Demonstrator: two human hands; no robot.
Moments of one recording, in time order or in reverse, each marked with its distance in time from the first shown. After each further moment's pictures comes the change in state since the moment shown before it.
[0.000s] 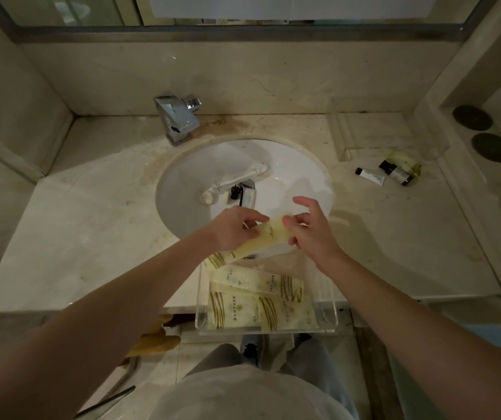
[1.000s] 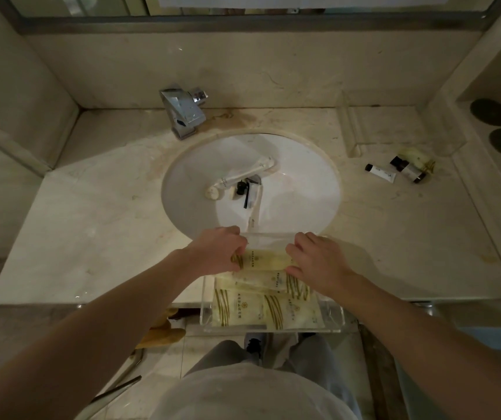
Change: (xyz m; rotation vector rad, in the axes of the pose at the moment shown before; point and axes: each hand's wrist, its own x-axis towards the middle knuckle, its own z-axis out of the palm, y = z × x) left_hand -0.020 -0.046 0.011 0.721 -0.132 0.123; right_hand -0.009 0.054 -0.008 -1.376 -0.122 -0.851
